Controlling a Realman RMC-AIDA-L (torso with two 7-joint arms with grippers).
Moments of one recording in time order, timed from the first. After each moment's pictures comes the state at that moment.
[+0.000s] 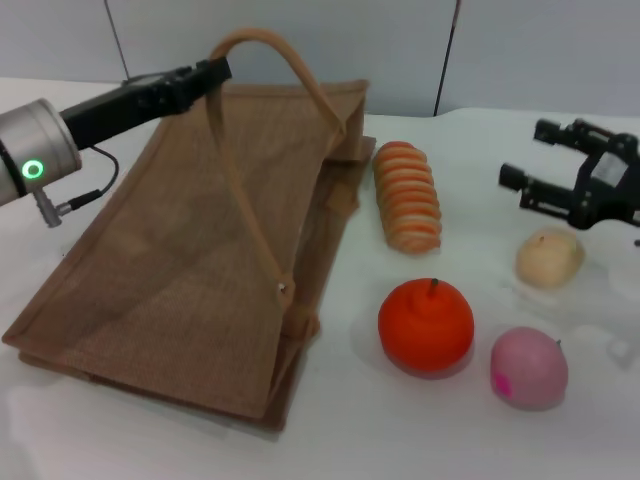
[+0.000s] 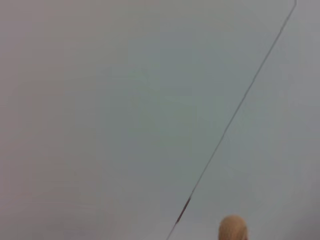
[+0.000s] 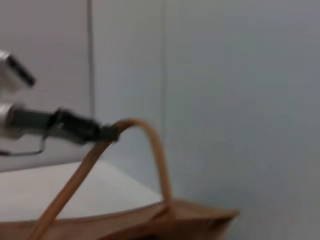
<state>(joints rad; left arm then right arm) -0.68 -2.02 0.31 0.48 -1.26 -1.36 1.58 0.69 1.98 -0.15 -0.34 -2.17 -1.47 0.89</state>
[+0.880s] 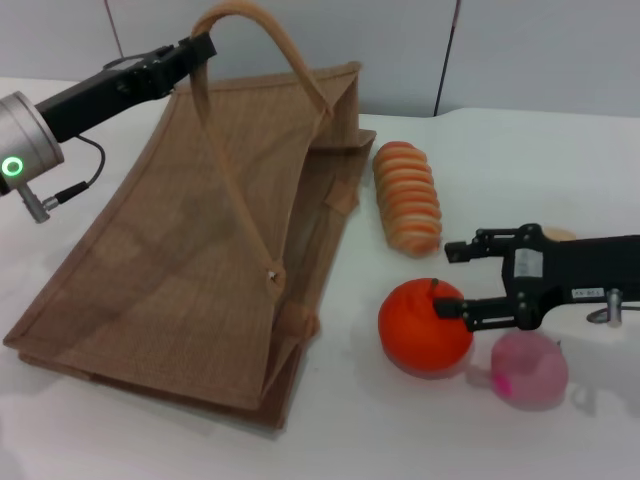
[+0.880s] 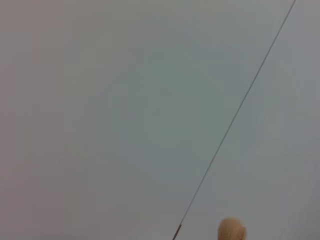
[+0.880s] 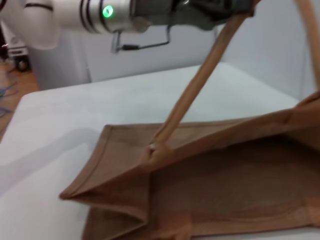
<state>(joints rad) -0.65 -2.02 0.31 0.48 -1.34 -1.43 1.61 0.79 1.99 -0.45 -0.38 -2.37 -1.52 1.13</state>
